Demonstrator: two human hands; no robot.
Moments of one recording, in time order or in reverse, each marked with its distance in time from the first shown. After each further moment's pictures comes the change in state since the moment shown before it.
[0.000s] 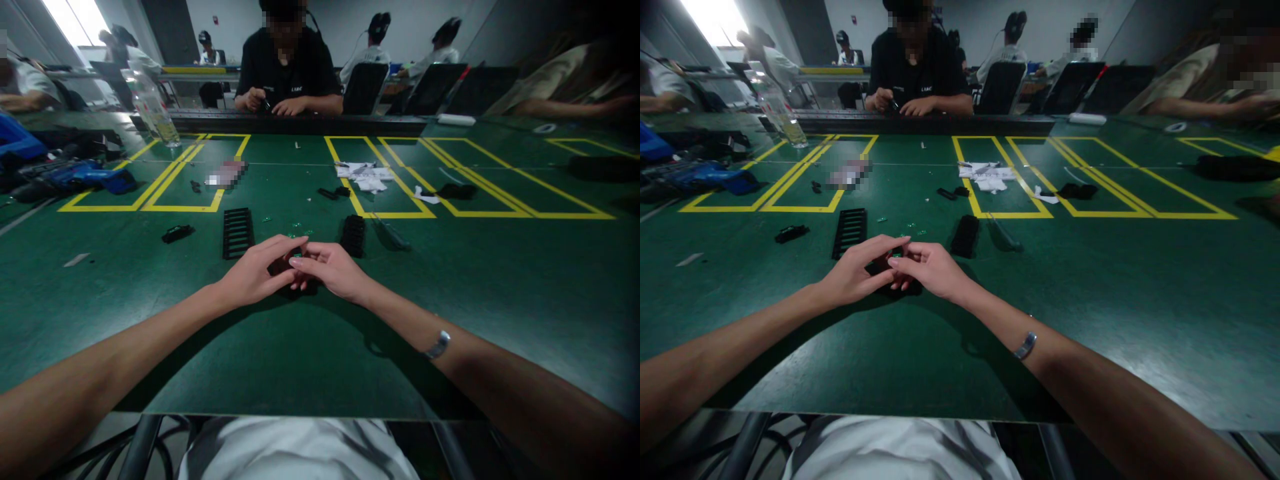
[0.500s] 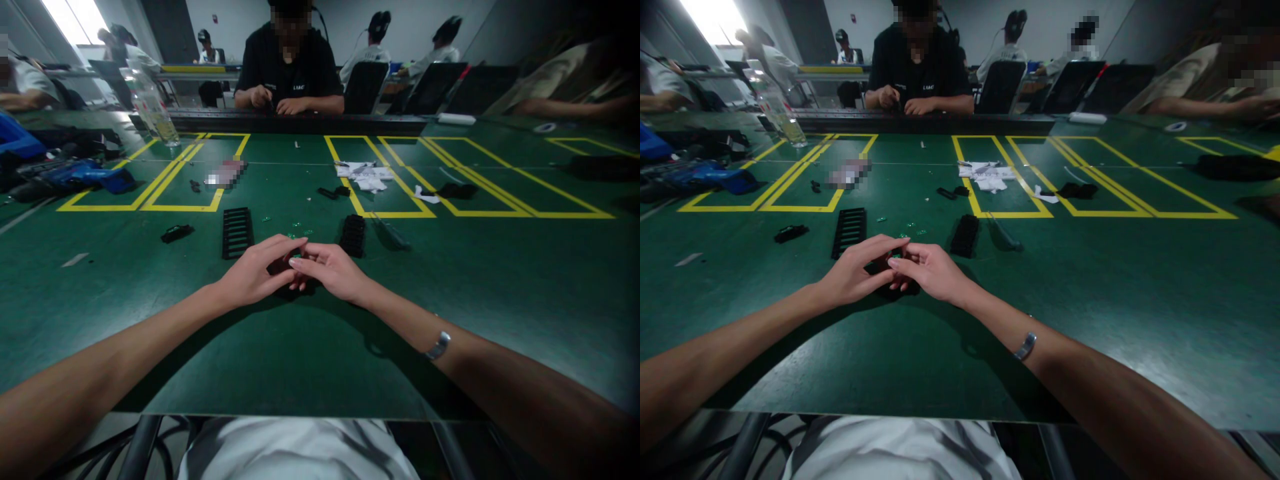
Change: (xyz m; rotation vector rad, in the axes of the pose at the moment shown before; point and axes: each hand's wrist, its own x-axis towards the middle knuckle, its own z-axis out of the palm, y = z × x) left_hand -0.001 -0.001 0.000 0.001 0.009 0.005; right_hand -0.003 -0.001 -0.001 -0.059 -0.042 -0.040
